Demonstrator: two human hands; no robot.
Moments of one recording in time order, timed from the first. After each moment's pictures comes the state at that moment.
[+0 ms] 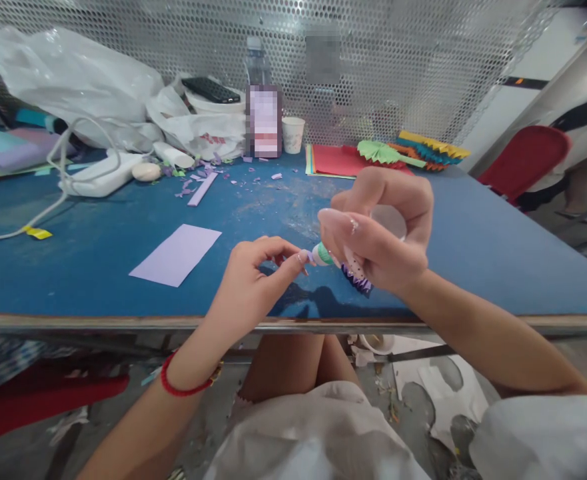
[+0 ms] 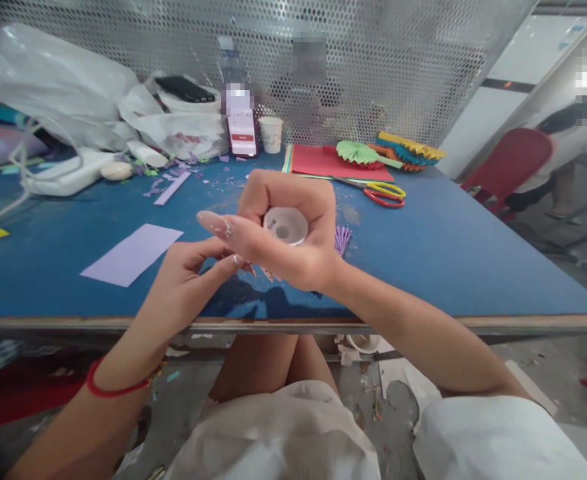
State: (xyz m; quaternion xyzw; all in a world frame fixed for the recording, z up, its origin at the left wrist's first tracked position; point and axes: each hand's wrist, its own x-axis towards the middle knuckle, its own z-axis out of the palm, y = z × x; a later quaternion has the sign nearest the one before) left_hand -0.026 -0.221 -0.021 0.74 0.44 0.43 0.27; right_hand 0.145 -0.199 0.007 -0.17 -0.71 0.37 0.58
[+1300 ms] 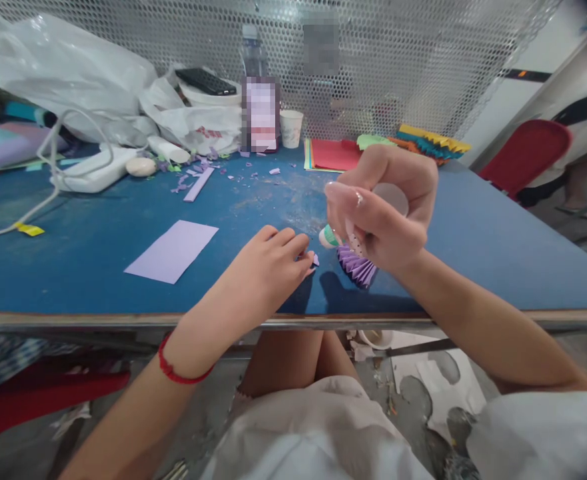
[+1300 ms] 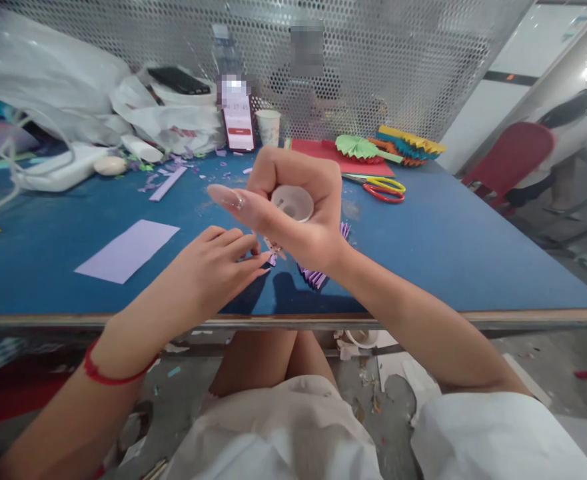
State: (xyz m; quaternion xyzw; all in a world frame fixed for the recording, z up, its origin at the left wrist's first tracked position) left_hand -0.028 -0.206 -0.031 0.92 0.26 0.16 -0.25; right_hand 0.153 -0.178 0.000 -0.14 -0.69 0.32 0.63
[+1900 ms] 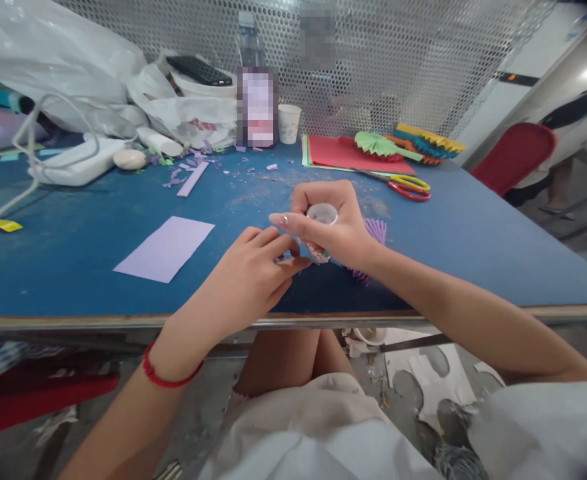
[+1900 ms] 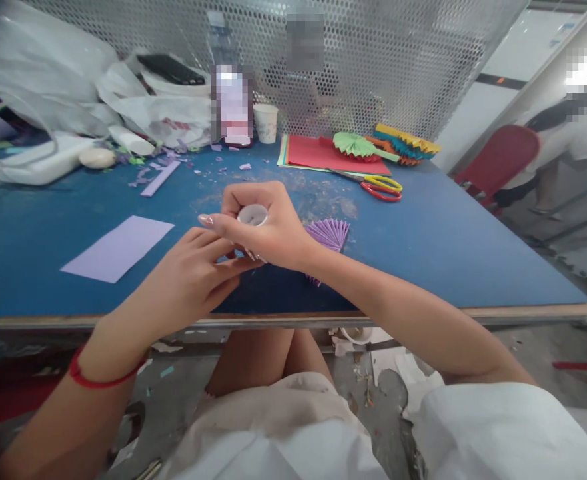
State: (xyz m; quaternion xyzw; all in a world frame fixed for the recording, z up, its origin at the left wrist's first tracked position) left_hand -0.050 -0.206 -0.044 0.93 0.27 0.23 -0.14; right_hand 0.129 -0.171 -0.008 -0.25 -0.72 0.44 0.48
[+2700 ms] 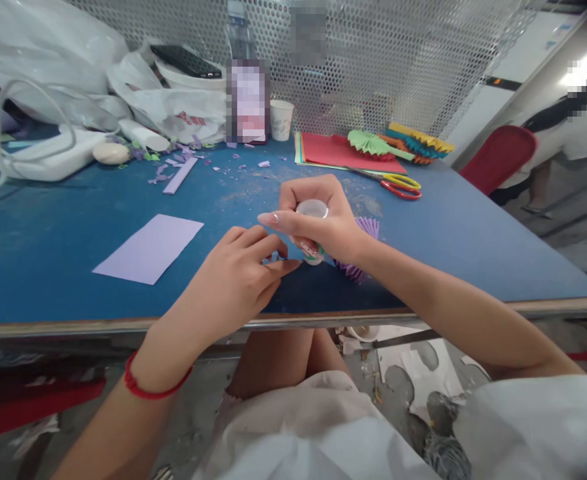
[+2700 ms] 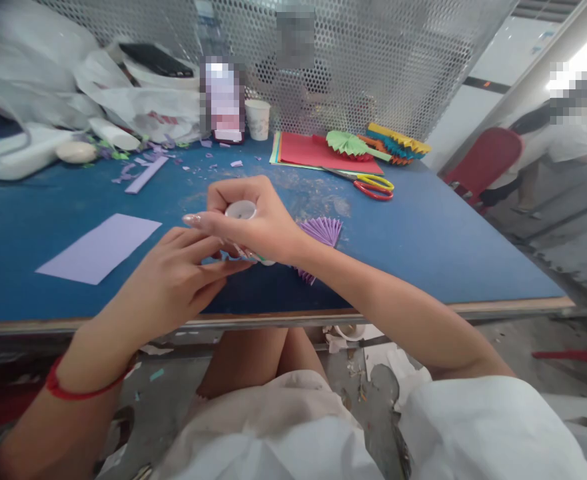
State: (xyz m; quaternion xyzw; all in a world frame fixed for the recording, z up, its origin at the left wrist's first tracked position) left_hand -0.052 -0.206 -0.046 0.92 0.29 0.24 -0.13; right_hand 0.127 -0.167 -0.007 -0.19 -0.71 0.49 0.46
